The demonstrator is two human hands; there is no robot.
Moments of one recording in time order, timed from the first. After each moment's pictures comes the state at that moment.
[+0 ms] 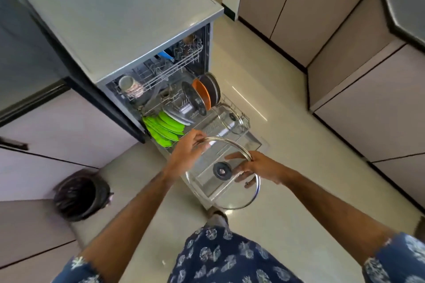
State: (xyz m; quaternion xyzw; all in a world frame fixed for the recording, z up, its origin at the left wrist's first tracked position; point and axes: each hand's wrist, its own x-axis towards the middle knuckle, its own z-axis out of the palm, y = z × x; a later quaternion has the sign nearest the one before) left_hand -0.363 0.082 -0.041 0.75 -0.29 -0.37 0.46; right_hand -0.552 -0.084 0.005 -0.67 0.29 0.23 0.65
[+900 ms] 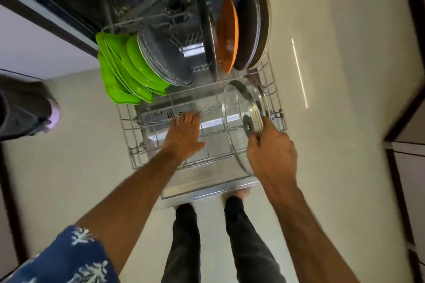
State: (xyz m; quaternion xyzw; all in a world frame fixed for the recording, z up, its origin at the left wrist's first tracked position) left_hand -0.295 -0.103 -0.450 0.91 -0.23 -0.35 0.02; right_hand -0.376 -0.280 -0.306 -0.91 0.30 0.19 0.23
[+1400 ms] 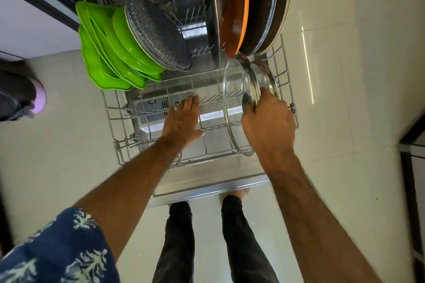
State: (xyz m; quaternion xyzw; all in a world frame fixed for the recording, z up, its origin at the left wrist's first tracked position) left_hand -0.288 -0.110 -0.513 0.92 -0.22 -0.33 0.01; right_hand -0.327 -0.289 -0.371 -0.92 0.28 0.16 0.22
